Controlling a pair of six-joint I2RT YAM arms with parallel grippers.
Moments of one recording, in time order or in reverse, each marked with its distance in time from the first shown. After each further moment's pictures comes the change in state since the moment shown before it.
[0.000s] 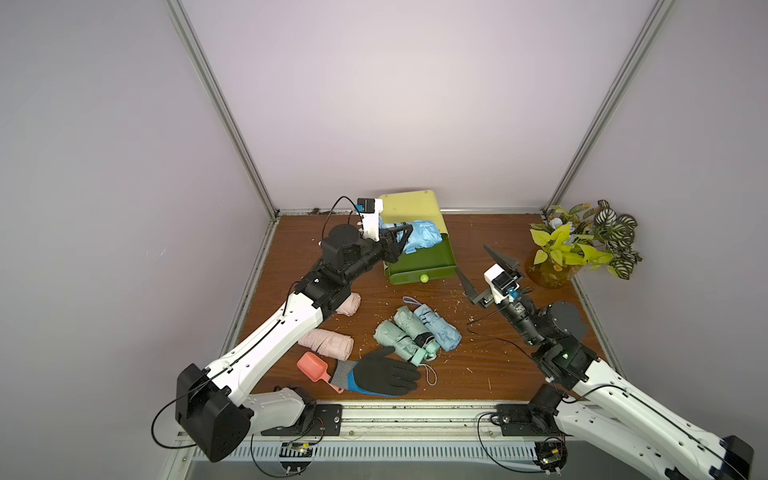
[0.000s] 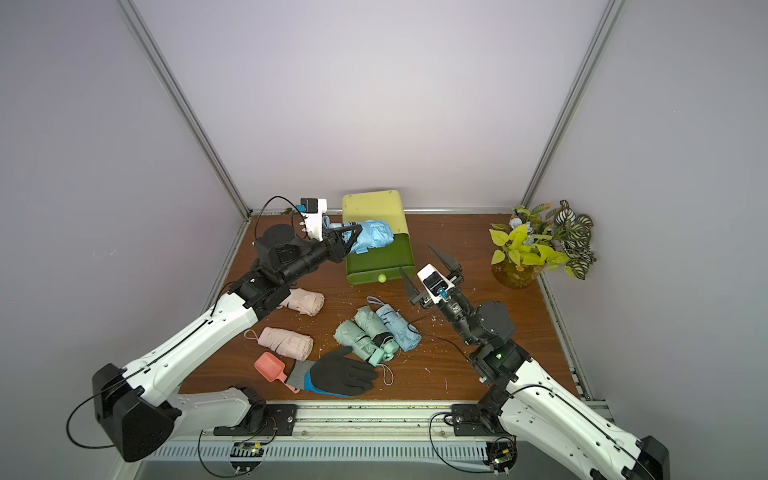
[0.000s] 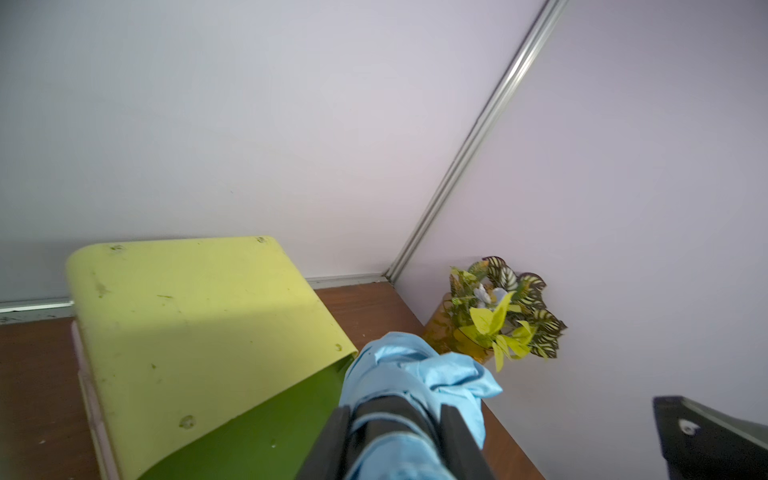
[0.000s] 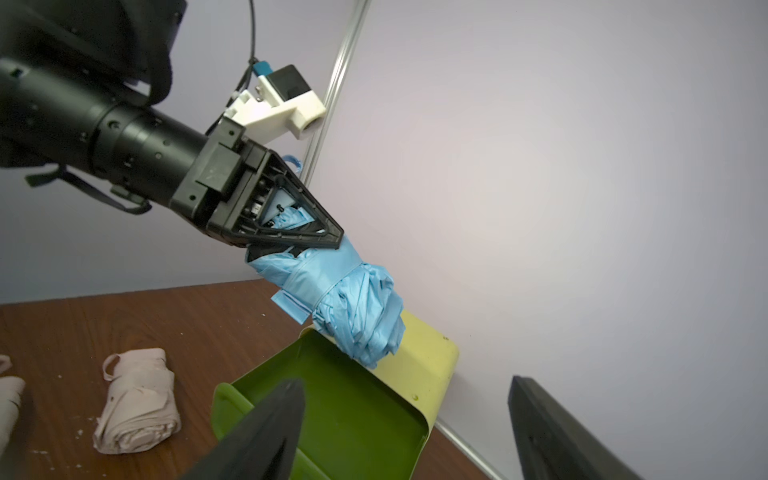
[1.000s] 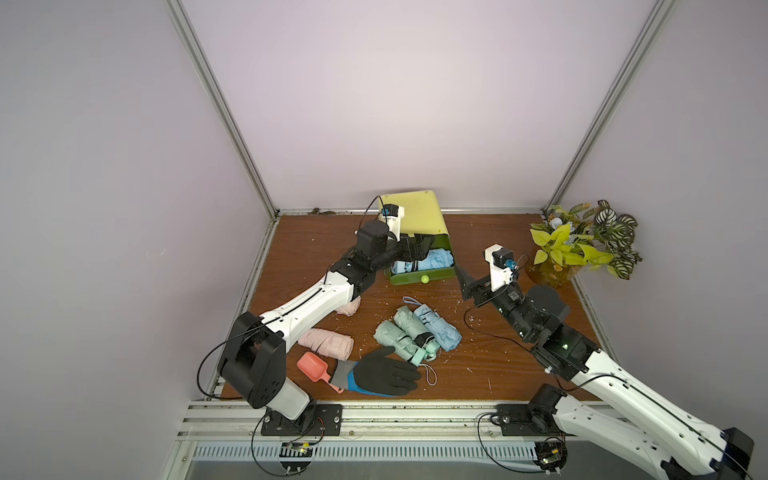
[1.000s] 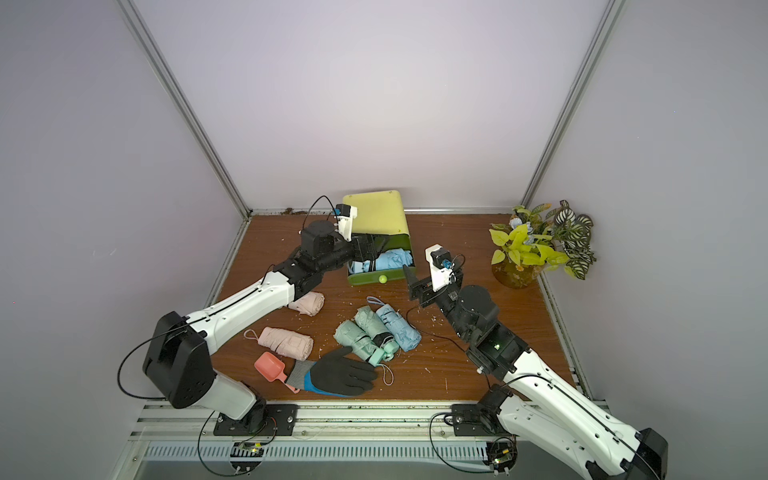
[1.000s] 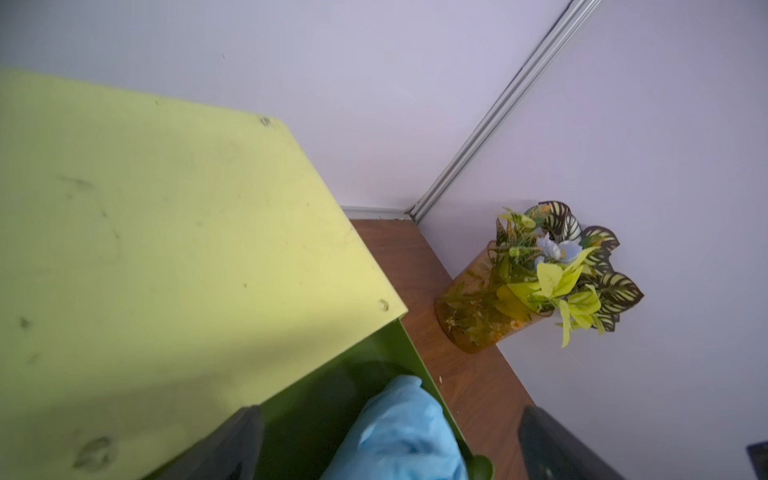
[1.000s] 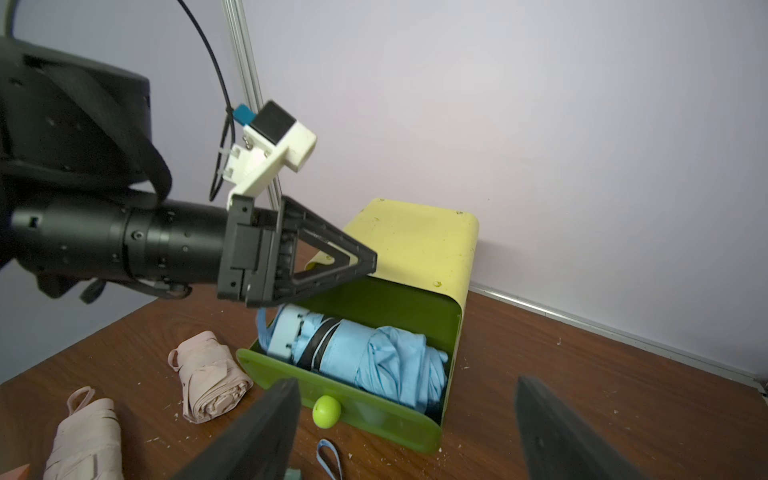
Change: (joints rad) left arm 0.000 0.282 0.082 0.011 0.035 -0.045; right arm 0.000 0.092 0.111 -0.319 0.134 0.383
